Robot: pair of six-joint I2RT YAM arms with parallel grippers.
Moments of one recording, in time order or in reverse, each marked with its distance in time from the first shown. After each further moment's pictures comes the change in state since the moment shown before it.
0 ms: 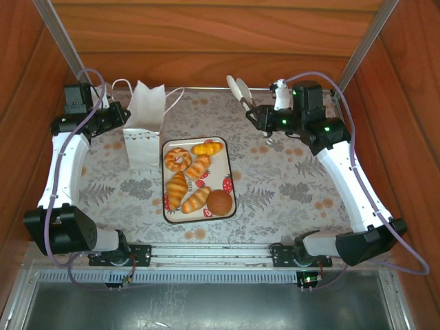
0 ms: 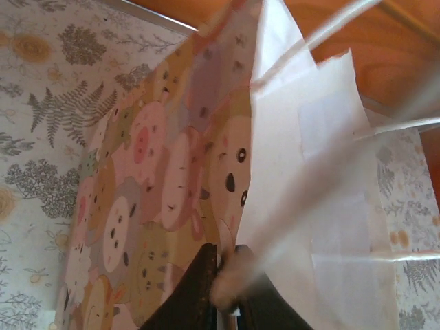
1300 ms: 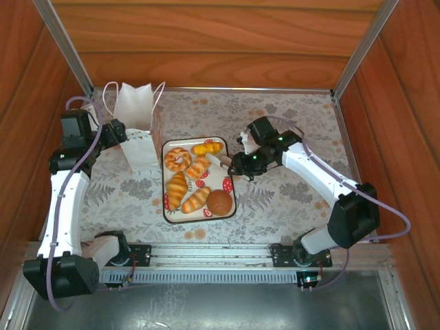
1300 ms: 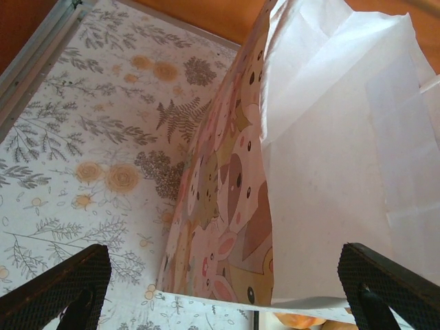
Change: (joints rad) left arm 0.000 -0.328 -0.288 0.072 -0.309 -0.019; right arm 0.184 0.164 -0.313 -0.135 -0.043 0.061
